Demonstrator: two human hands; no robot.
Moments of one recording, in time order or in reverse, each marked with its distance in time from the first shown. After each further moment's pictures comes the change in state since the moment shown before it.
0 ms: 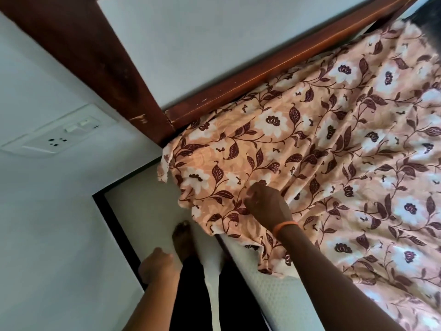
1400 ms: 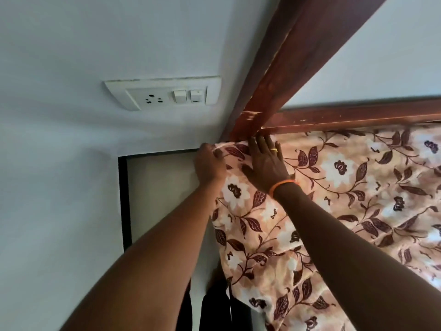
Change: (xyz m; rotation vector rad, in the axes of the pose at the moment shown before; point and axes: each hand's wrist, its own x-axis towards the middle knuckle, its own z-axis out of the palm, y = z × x) left_hand 0.023 0.197 0.072 0.095 0.109 0.864; right_hand 0.136 -0.149 0.066 -0.669 -0.108 -0.532
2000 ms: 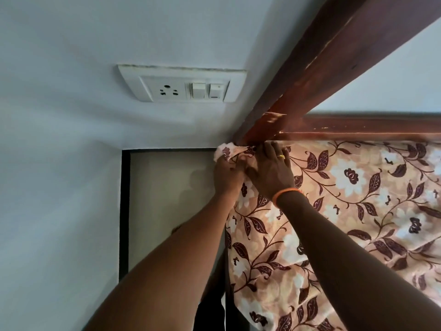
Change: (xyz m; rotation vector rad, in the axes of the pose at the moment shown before) left_hand -0.023 -0.009 0.022 -0.448 -0.274 -0.253; right_hand 0.015 -0.003 0.022 -0.035 0.126 -0.038
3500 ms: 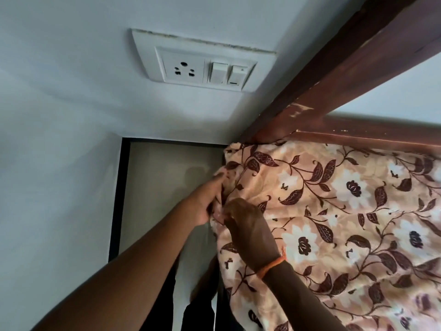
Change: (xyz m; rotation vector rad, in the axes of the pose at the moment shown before) left_hand -0.006 -0.036 -0.068 -0.302 -0.388 -0.662; right_hand -0.096 -0.056 0.040 0.415 0.063 -0.337
